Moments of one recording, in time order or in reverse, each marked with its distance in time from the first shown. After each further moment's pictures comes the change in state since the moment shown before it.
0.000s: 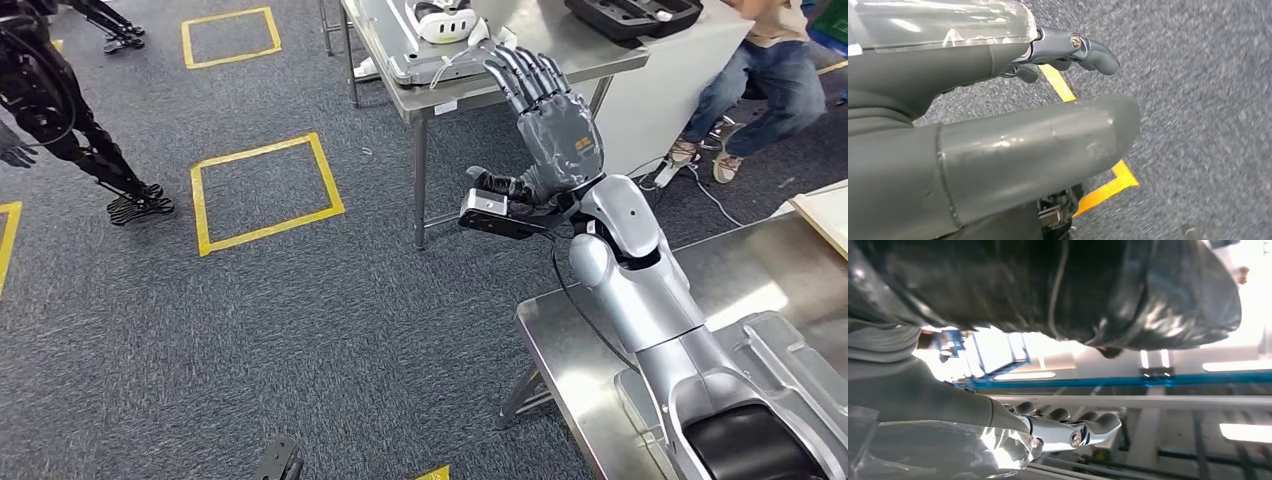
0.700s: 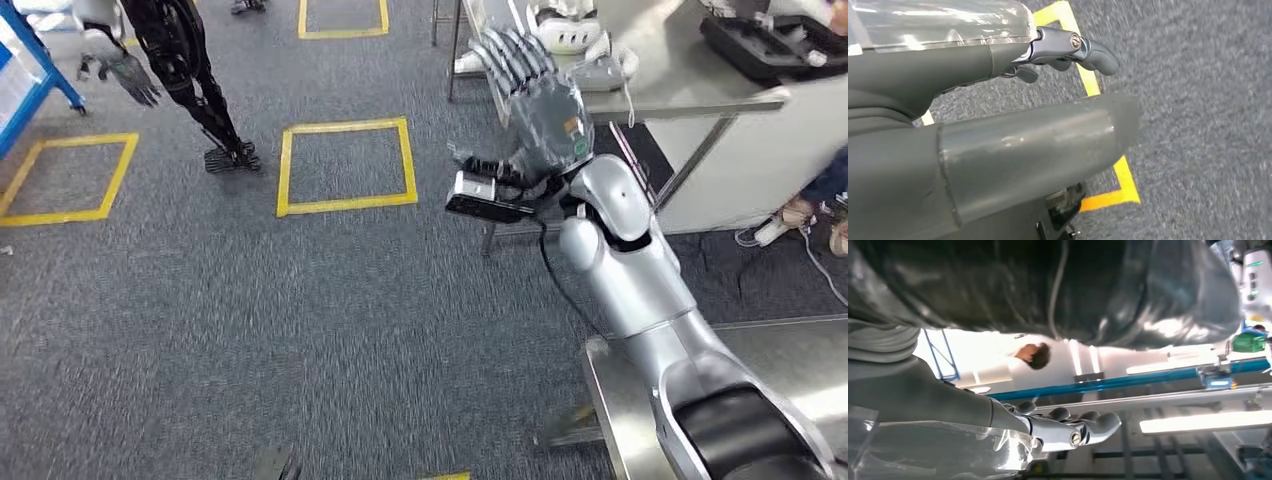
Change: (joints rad) left arm 0.012 0.004 0.004 0.000 0.009 -0.015 0.013; right arm -0.056 0.043 0.007 0.027 0.000 0.007 -0.004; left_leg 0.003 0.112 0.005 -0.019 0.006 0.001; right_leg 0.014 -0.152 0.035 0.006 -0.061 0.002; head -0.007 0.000
